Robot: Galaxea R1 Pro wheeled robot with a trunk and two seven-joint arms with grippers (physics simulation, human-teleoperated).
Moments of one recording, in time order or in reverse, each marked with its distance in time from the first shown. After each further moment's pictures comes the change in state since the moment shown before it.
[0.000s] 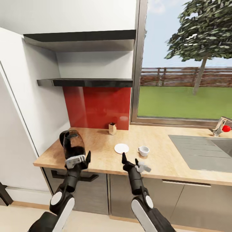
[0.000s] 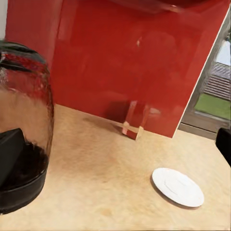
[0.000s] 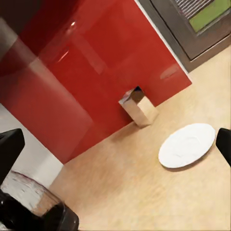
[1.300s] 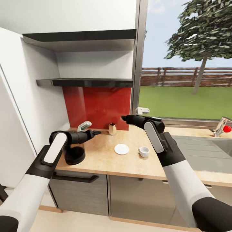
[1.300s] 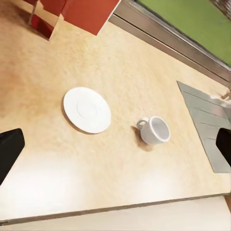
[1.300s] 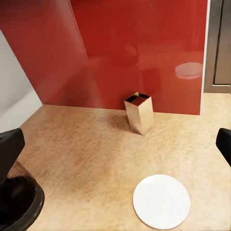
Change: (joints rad) left arm -0.624 0.074 0.082 0.271 0.677 1.010 -0.020; right arm -0.654 -0.005 -0.254 -0.042 0.170 1.213 -0.007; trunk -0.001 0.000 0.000
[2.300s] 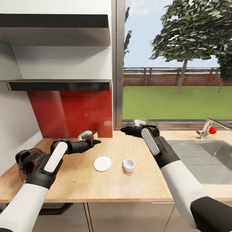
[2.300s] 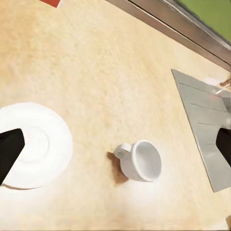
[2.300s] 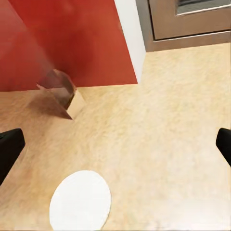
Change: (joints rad) left arm 0.088 0.000 0.001 0.019 0.009 -0.005 -0.007; right arm 0.006 0.004 0.005 0.220 -0.080 0.016 0.007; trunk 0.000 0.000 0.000
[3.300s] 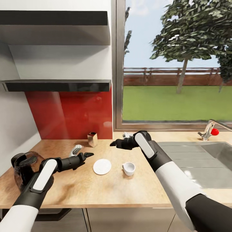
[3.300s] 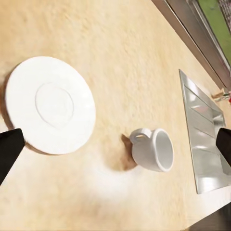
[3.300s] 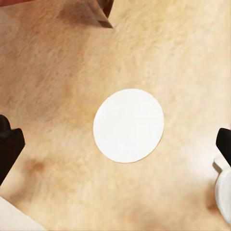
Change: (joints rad) left arm 0.180 0.027 0.155 0.040 0.051 -0.005 -0.112; right arm 0.000 0.031 0.094 0.134 -0.244 0.195 0.012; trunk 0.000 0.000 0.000
